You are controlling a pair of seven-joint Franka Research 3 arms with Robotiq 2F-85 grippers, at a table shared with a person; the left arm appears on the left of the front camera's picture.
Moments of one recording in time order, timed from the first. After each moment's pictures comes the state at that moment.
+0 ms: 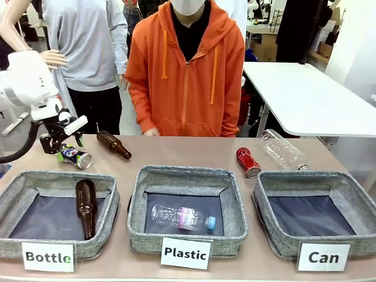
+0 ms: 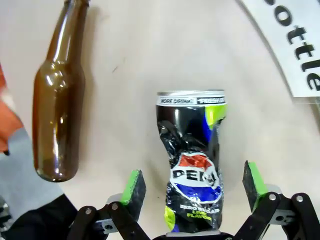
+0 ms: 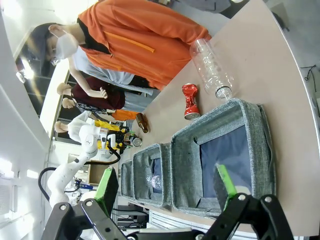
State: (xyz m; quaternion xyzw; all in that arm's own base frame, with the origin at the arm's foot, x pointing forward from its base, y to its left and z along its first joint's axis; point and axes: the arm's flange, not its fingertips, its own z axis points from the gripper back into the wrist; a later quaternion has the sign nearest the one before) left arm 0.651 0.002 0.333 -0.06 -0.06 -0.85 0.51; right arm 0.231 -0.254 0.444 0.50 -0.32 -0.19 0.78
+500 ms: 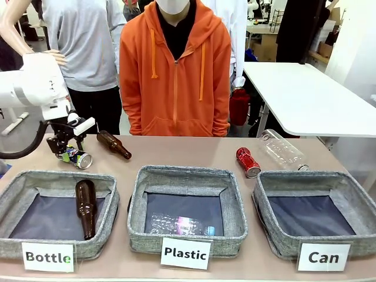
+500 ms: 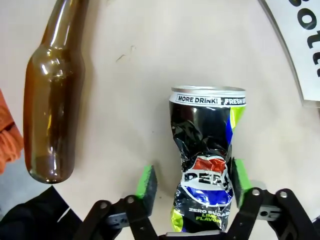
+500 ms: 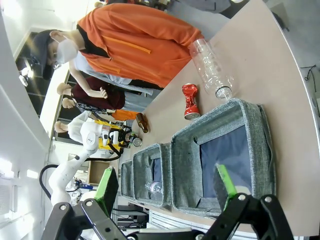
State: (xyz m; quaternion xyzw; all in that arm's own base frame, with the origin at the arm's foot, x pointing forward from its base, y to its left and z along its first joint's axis) left arm 0.661 -0.008 0.329 -0.05 -0.02 -0.84 0.53; right arm 0.231 -0.254 0.444 0.50 -0.32 -0.19 0.78
